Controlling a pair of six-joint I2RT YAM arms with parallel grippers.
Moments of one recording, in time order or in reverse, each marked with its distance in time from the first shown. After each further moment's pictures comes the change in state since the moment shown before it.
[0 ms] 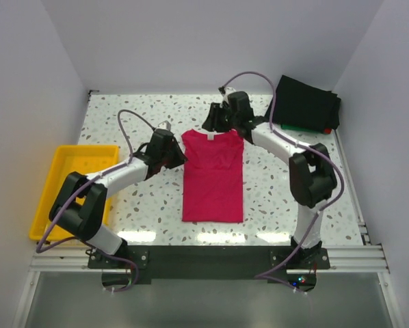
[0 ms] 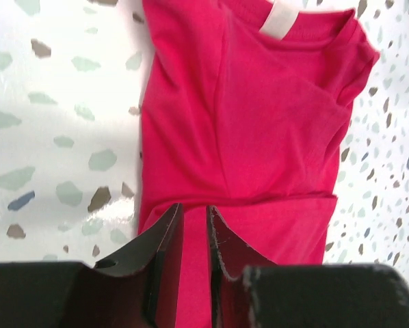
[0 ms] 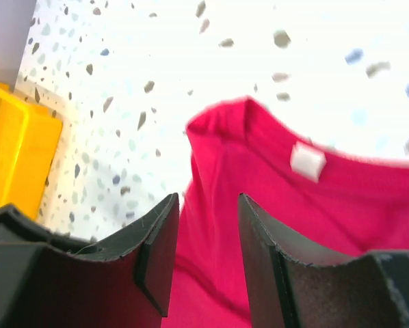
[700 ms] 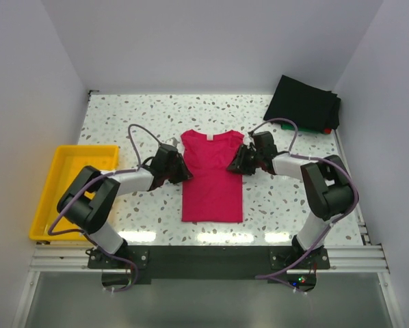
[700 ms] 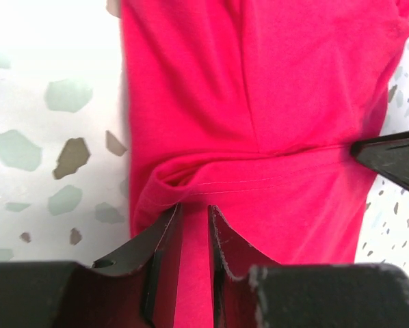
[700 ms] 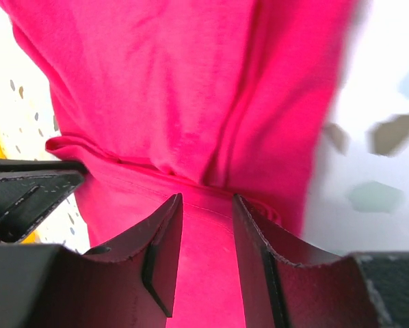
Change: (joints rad) left arm -0.043 0.099 -0.137 0.194 0.093 -0.019; right arm -0.112 -0.135 -0.553 0.105 -0.129 0.195
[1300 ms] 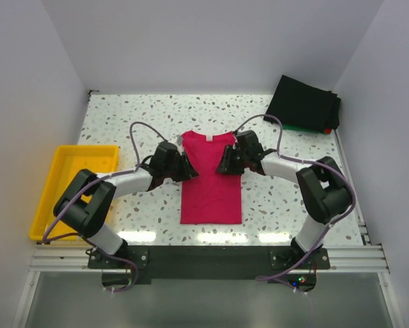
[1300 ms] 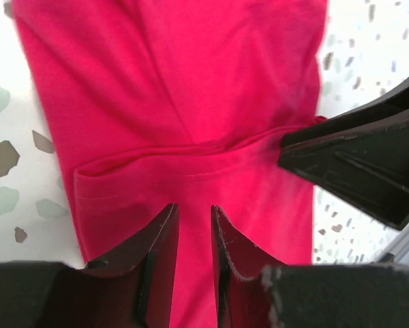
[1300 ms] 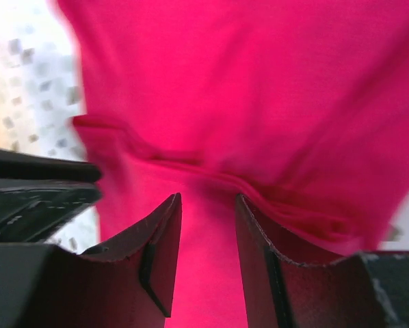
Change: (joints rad) left arm -0.005 -0.080 0.008 -0.003 0.122 0.048; right arm 0.171 -0.044 0.098 -0.101 0.102 -0.012
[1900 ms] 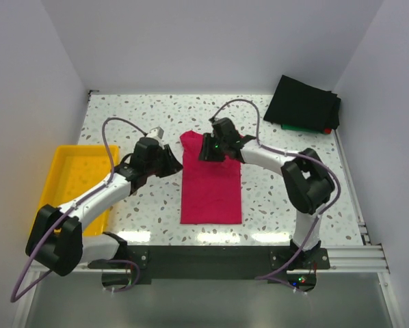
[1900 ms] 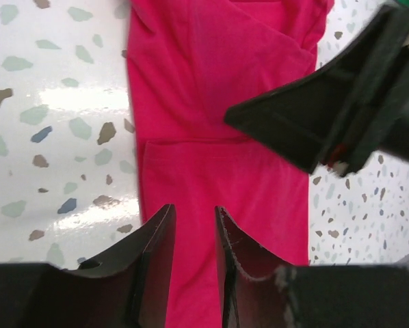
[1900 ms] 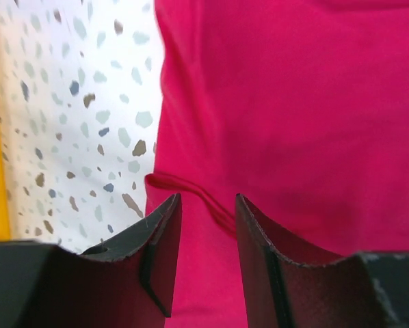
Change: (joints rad) left arm 0.077 -0.317 0.011 -0.299 -0.118 0.060; right arm 0.148 0.238 0.341 -0.104 0.125 -0.040
